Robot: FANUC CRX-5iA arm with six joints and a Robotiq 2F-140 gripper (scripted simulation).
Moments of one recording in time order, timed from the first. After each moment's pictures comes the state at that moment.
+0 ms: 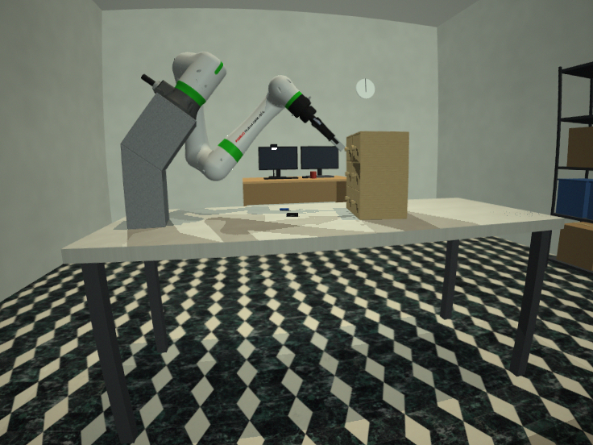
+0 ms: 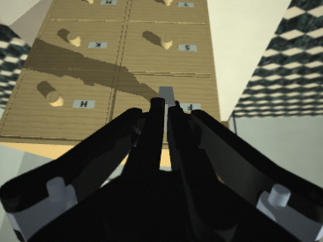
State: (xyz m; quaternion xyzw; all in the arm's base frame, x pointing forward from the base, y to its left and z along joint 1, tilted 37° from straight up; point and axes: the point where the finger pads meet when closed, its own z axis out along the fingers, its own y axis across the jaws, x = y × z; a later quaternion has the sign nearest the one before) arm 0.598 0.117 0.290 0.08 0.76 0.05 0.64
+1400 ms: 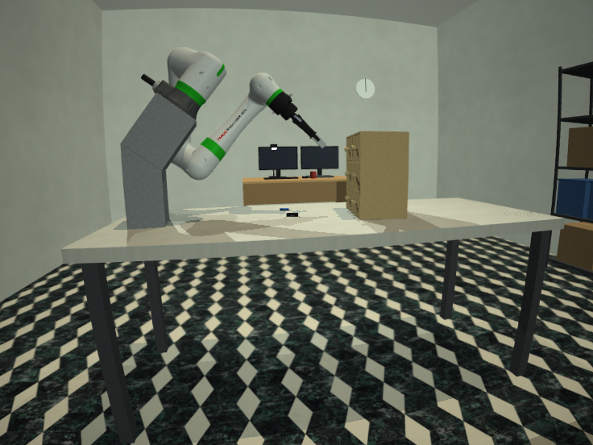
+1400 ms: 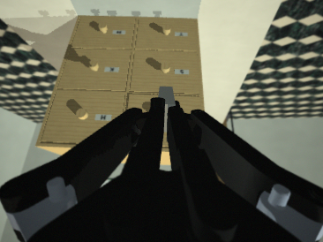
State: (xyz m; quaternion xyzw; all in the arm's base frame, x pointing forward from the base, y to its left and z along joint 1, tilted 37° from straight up) arm 0.524 0.127 0.253 0.08 0.76 0.05 0.64
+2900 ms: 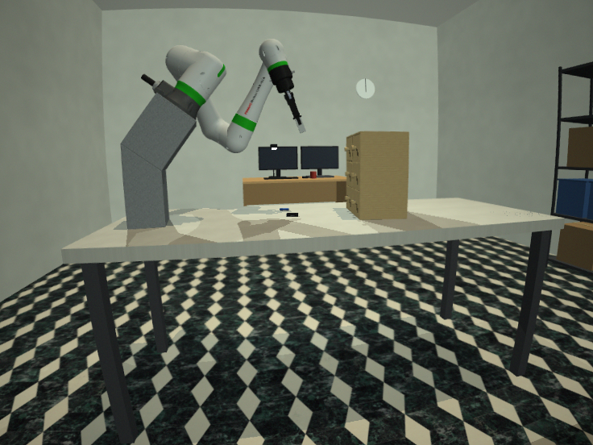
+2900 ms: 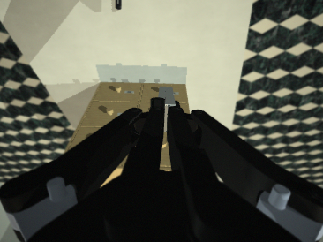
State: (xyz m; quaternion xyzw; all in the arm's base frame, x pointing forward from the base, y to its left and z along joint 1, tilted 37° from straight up) arm 0.417 0.133 0.263 0.07 0.88 0.07 0.47
